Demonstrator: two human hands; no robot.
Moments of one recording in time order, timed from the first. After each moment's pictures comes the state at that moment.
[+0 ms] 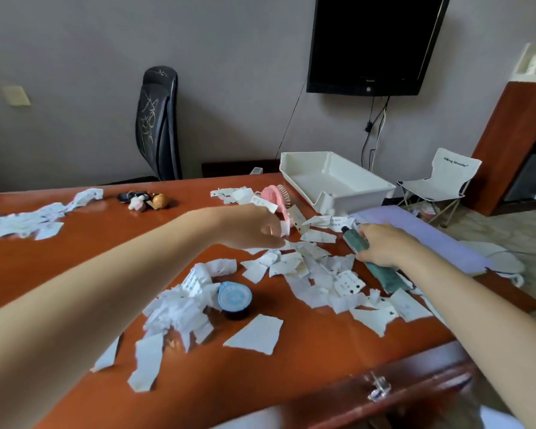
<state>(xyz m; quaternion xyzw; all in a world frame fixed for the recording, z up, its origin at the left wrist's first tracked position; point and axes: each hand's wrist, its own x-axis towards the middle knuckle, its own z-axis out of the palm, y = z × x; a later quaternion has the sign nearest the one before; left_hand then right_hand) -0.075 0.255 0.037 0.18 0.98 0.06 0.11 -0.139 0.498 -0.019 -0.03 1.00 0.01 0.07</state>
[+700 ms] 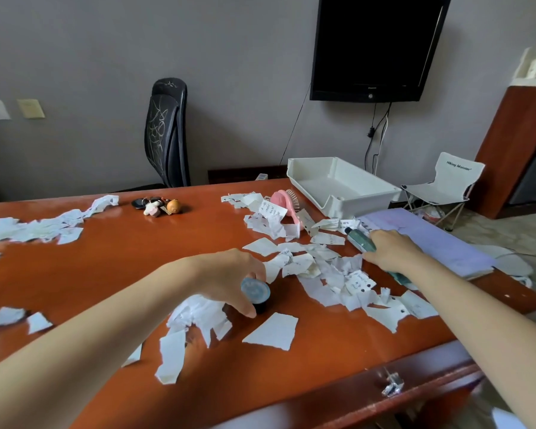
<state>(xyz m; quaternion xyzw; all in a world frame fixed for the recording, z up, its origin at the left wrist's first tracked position) -0.037 0.211 -0.006 0.19 0.97 0.07 0.15 -0.130 0.492 -0.031 -0.02 1.00 -0.01 0.02</state>
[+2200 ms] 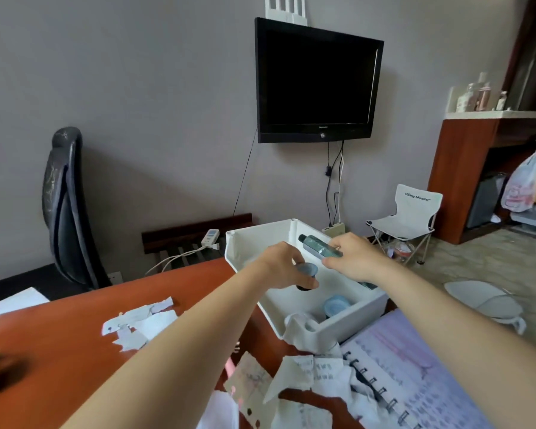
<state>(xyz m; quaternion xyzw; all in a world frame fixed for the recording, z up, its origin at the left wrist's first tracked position) -0.386 0.364 0.002 0.15 0.95 0.26 0.04 -0.374 0.521 0.007 -0.01 0.96 -0.29 -0.06</state>
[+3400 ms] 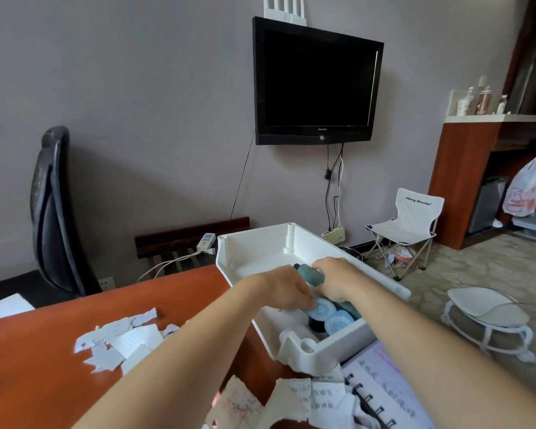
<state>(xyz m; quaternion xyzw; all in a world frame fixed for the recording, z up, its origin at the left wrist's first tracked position) -0.406 0.373 -0.021 0.22 0.93 0.23 0.17 -0.424 0.511 -0.041 0.00 0.99 -0.15 0.00</state>
